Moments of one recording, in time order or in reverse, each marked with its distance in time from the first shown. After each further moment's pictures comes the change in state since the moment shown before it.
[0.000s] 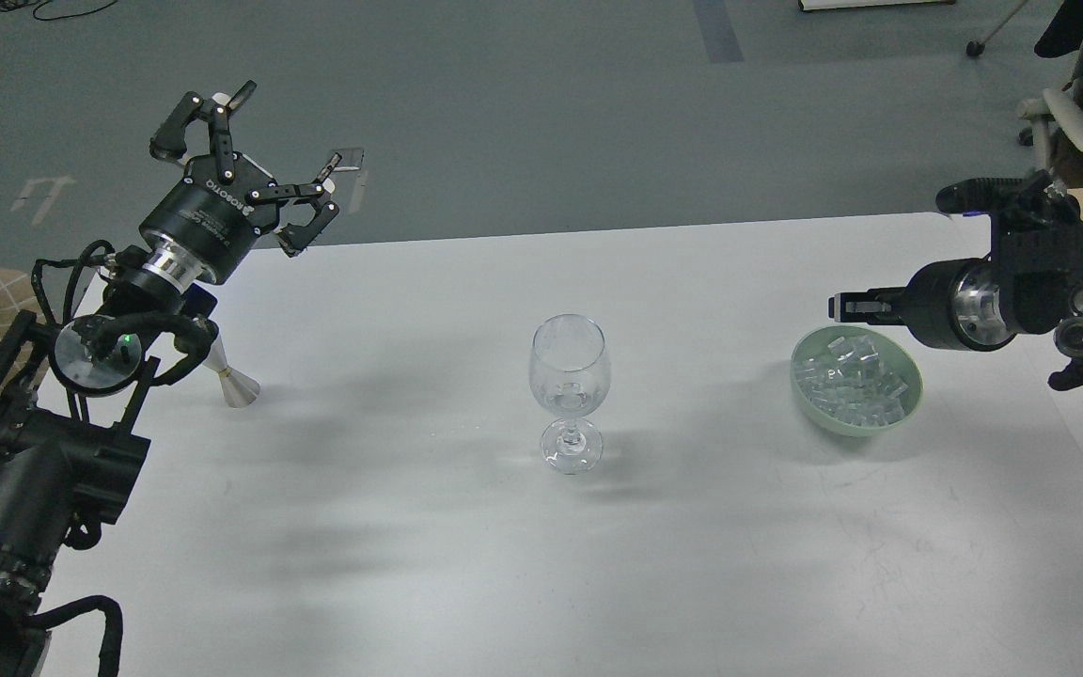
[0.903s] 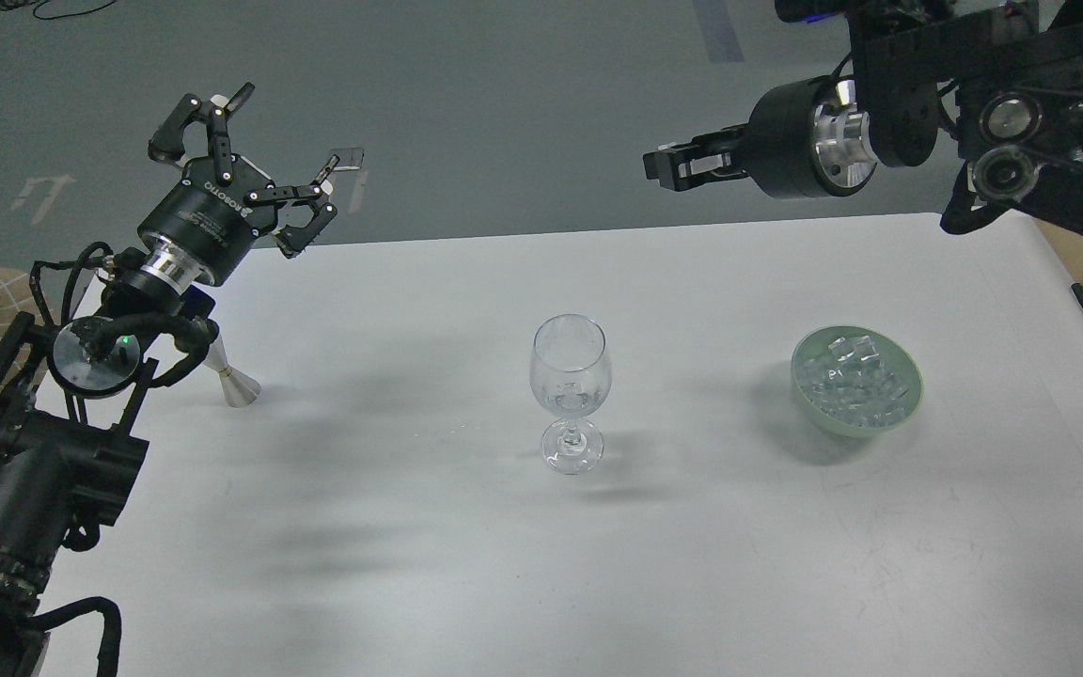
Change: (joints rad) left arm 0.003 0.002 -0.002 0.001 0.000 0.000 0.000; right arm 0.300 0.203 0.112 0.091 0.000 0.127 -0.001
